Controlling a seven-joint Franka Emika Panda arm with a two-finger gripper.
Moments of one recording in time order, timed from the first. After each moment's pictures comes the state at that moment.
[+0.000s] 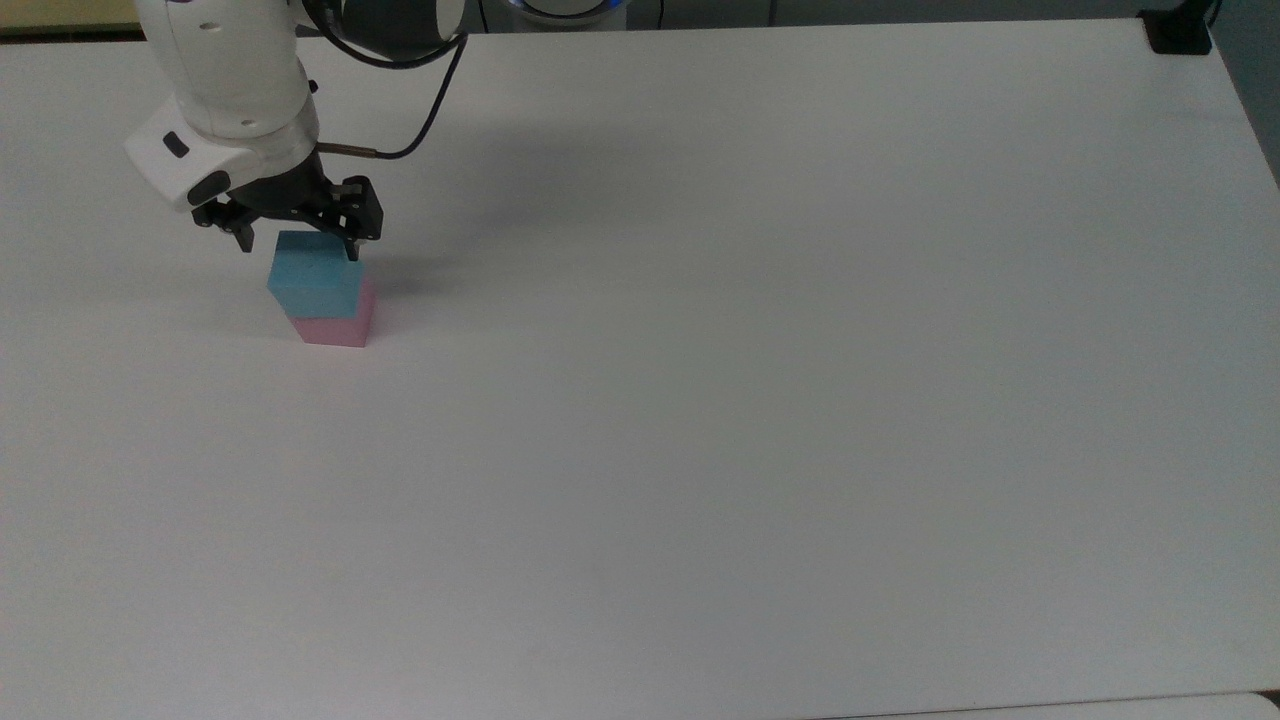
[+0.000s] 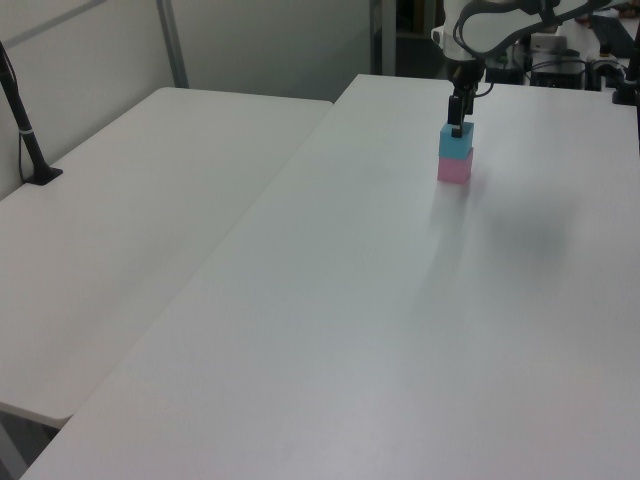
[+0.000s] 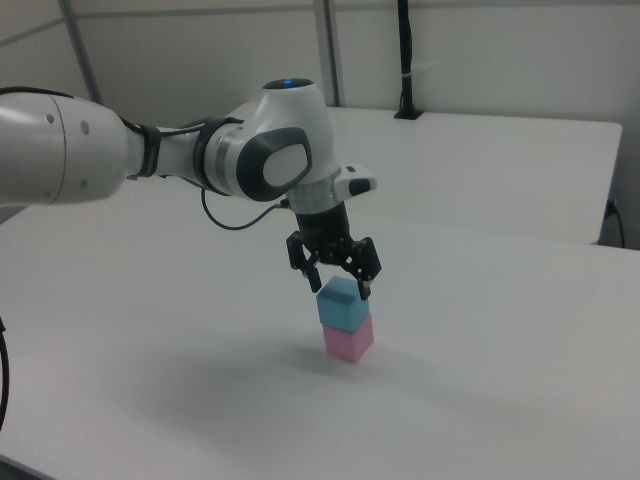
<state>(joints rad) -0.04 0.31 -0.25 -1.71 -0.07 2.05 -0.26</state>
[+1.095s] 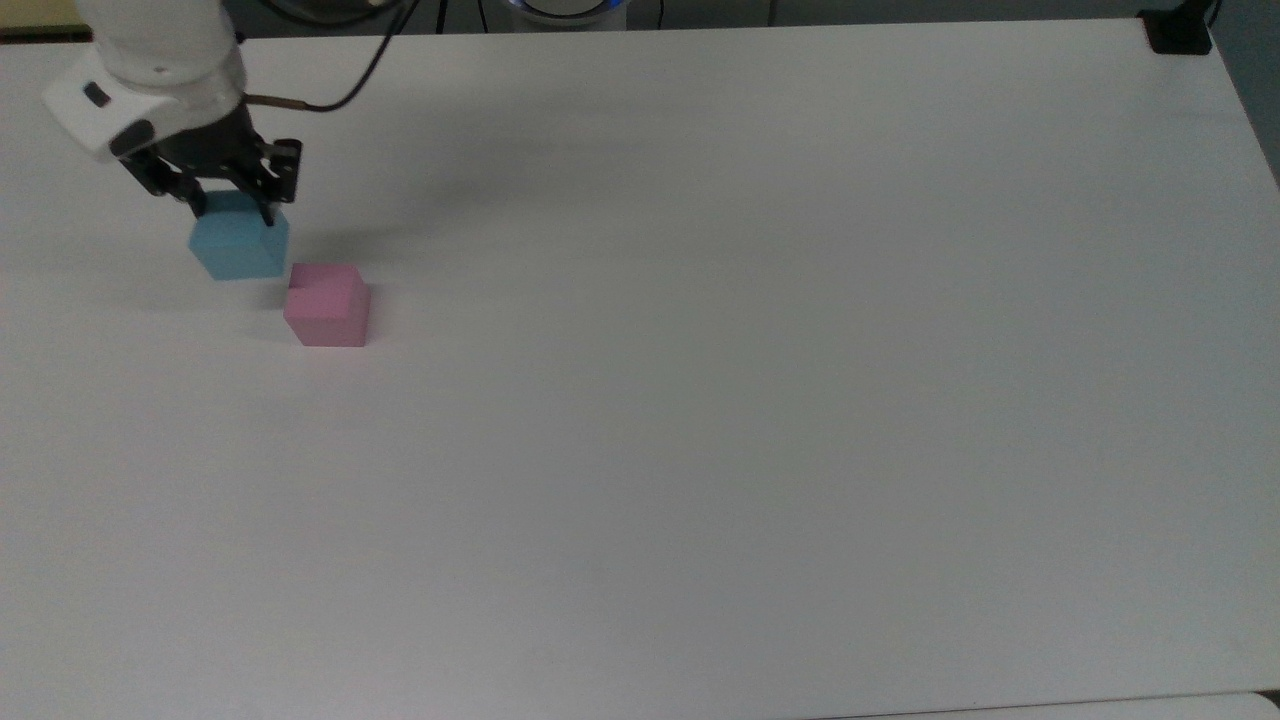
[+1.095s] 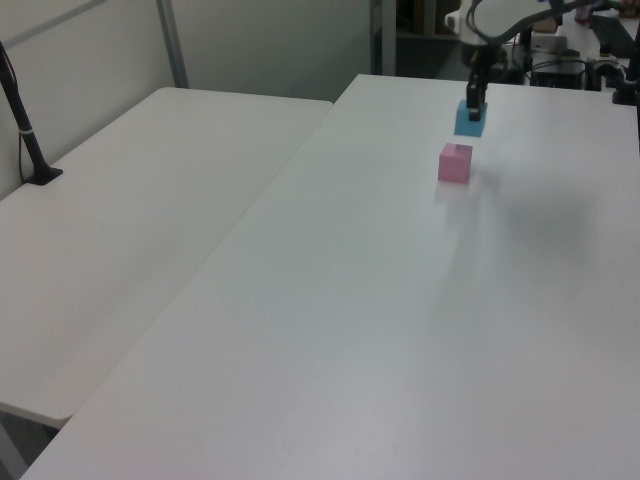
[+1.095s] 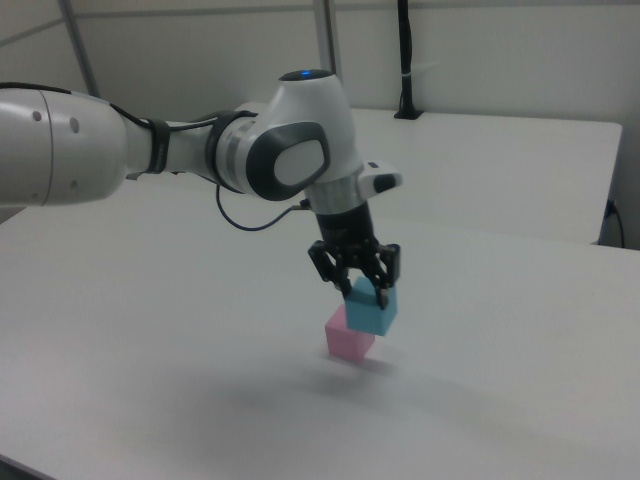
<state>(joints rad) -0.04 0.27 -0.35 -1.72 -0.07 2.03 -0.40</state>
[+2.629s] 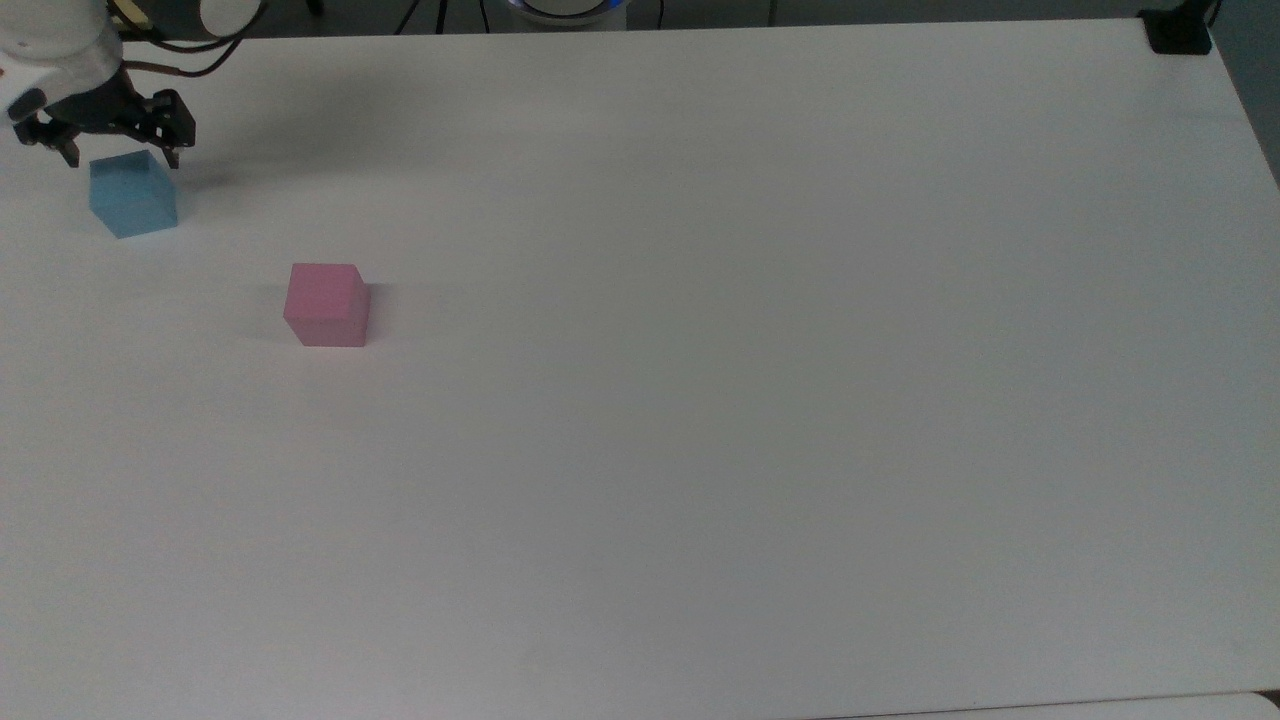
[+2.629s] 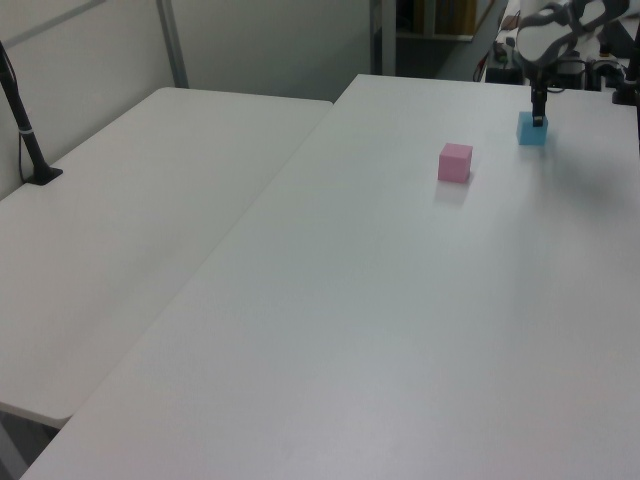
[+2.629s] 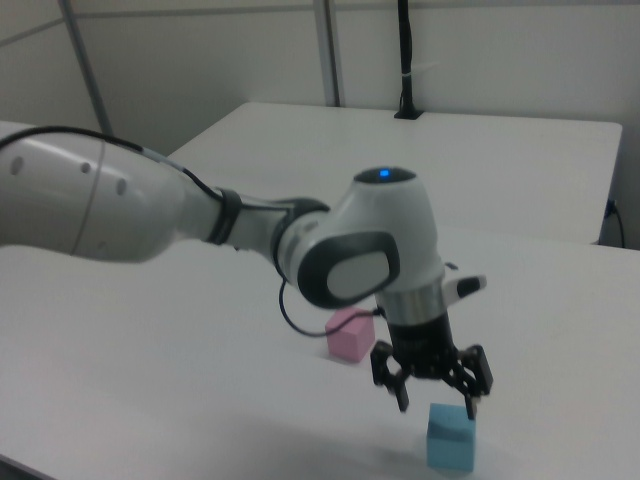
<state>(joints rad) -0.09 0.34 -0.58 -1.86 -0.03 2.22 -0.76</state>
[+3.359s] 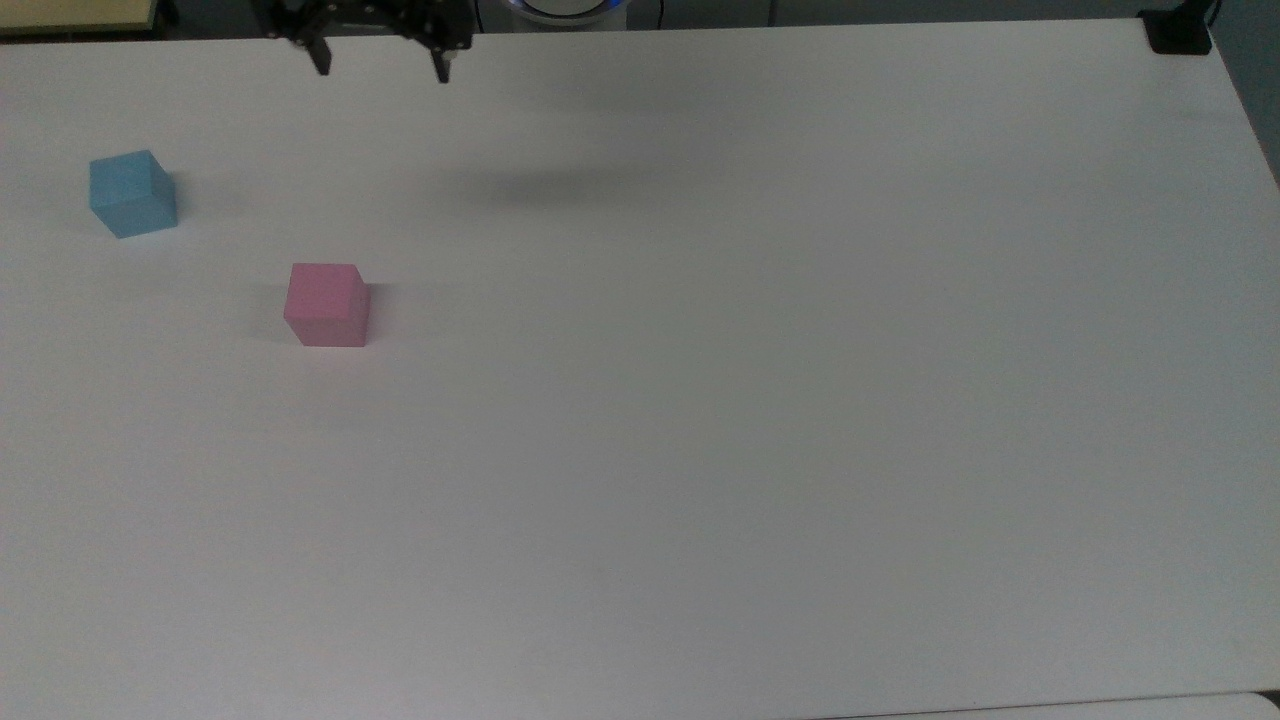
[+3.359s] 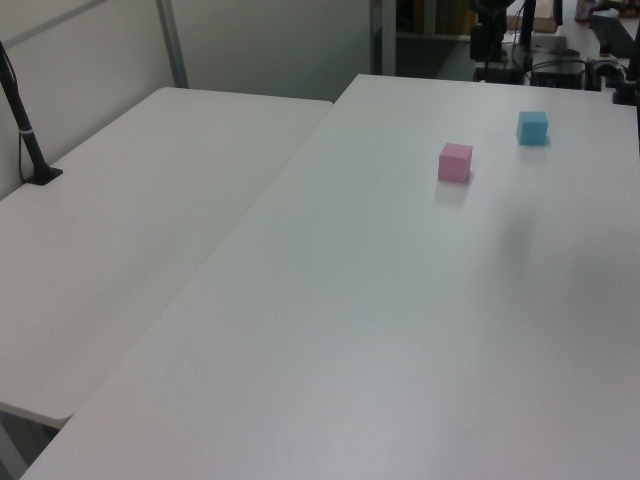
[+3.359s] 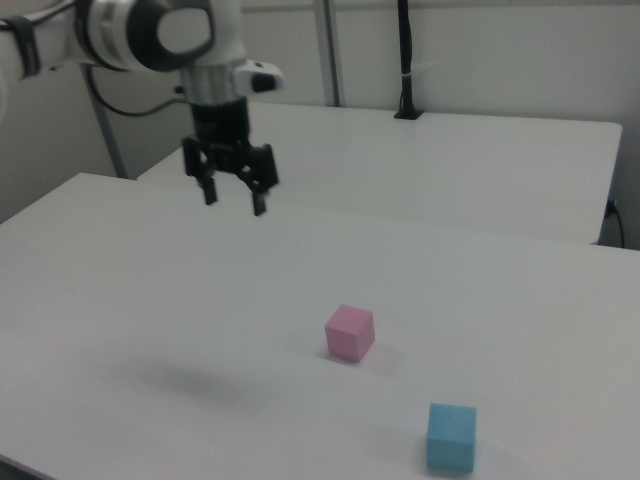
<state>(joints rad) 0.02 0.08 -0.15 -1.55 -0.02 1.56 -0.11</state>
